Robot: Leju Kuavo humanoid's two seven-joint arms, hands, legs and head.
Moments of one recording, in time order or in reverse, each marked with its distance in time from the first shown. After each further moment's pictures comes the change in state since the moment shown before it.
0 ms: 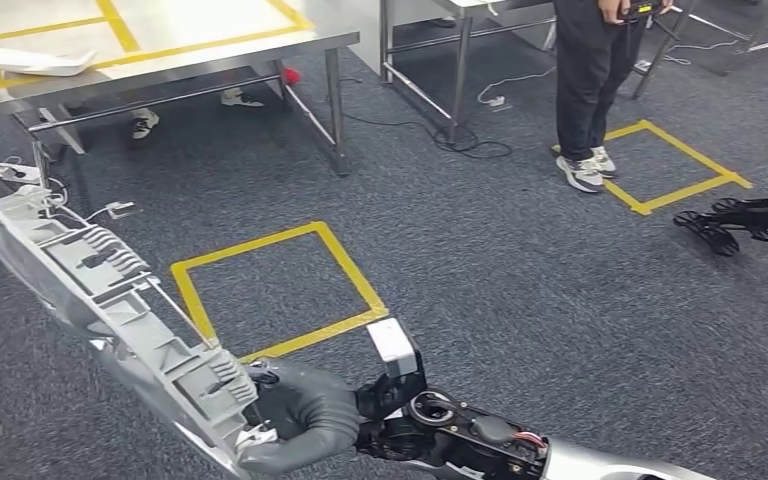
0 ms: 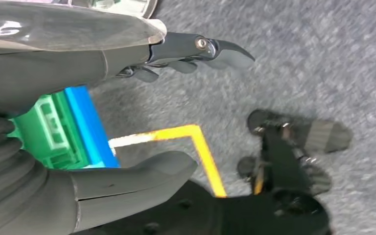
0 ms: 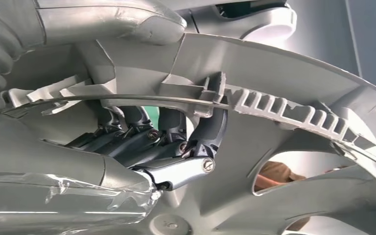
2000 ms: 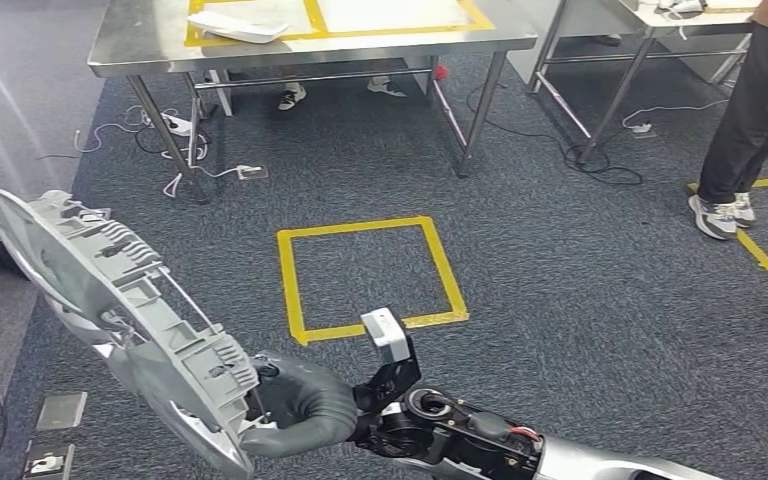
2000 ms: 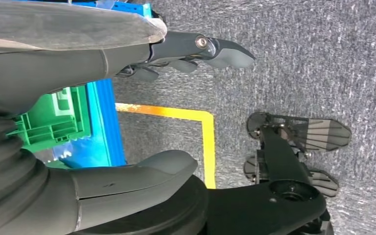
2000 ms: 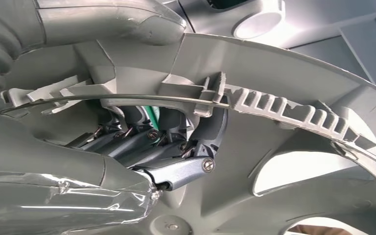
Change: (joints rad) left arm -0.011 -0.003 0.000 0.001 0.003 0.011 0.021; right arm 0.020 -0.008 -0.025 0.023 -0.069 0.009 0.037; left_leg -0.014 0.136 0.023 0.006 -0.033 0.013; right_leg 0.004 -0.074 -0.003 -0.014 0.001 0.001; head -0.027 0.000
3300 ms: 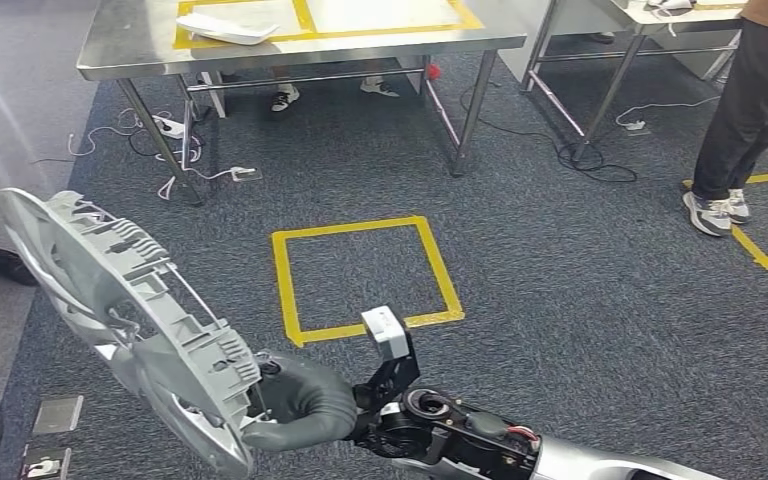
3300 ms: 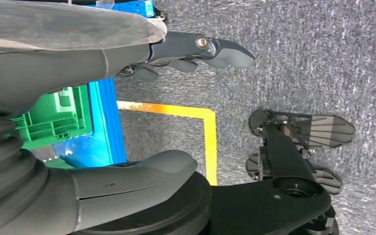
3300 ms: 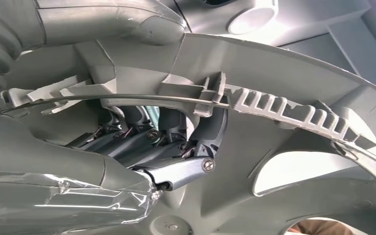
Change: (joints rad) left arm 0.004 -0.002 0.000 0.000 -0.002 0.000 0.002; right arm 0.012 0.000 -0.010 0.013 -0.020 0.002 -0.007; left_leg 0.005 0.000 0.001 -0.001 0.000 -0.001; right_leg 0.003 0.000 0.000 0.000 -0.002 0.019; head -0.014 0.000
